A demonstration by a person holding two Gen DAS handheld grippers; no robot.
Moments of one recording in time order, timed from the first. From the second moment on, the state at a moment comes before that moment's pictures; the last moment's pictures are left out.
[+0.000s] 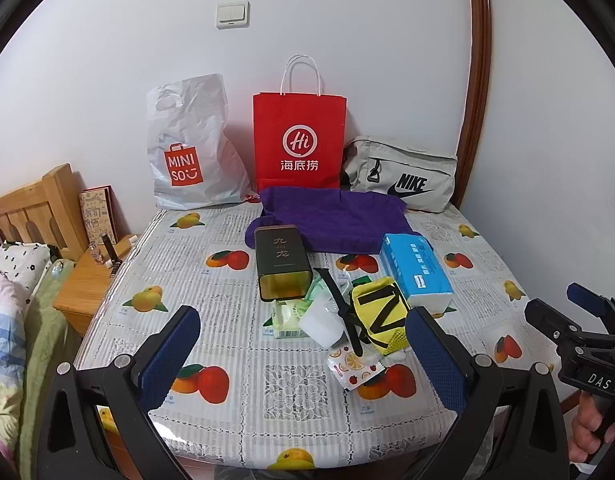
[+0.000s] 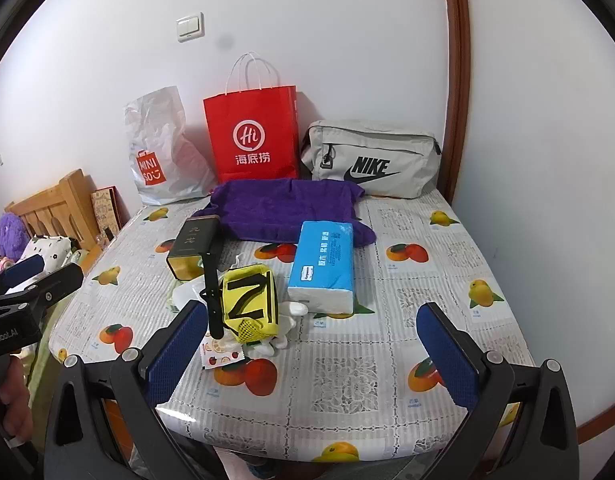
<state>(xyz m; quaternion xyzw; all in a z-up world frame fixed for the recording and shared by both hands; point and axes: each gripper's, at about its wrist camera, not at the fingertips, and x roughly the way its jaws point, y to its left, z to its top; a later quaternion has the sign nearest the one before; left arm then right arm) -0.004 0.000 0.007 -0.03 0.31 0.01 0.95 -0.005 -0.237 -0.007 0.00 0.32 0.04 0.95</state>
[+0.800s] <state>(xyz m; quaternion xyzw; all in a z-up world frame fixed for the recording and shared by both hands) -0.008 0.002 0.005 -0.02 0.31 0.01 0.95 -0.006 -0.236 -0.008 0.00 0.31 0.04 0.95</state>
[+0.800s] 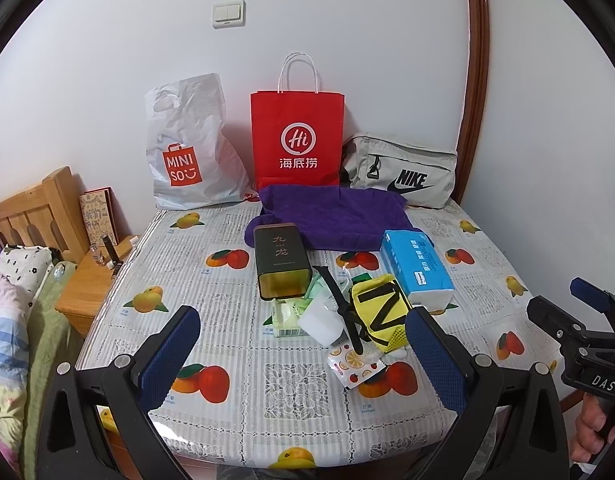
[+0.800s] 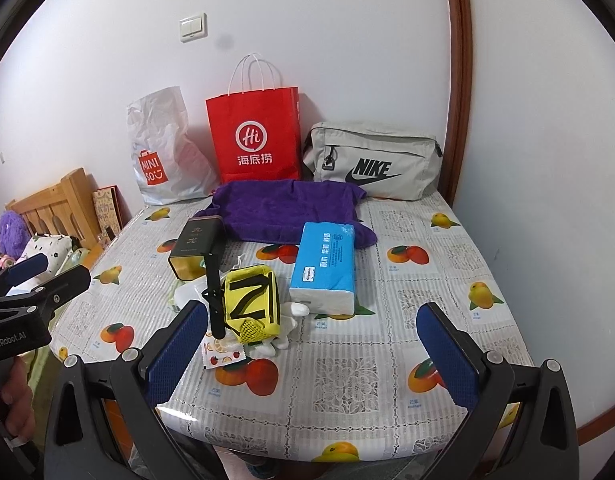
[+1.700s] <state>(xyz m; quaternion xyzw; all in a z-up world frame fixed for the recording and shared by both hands) -0.009 0.000 0.002 -0.02 0.31 0.01 0.95 -0.007 -0.236 -0.009 -0.01 0.32 0.05 0.95</state>
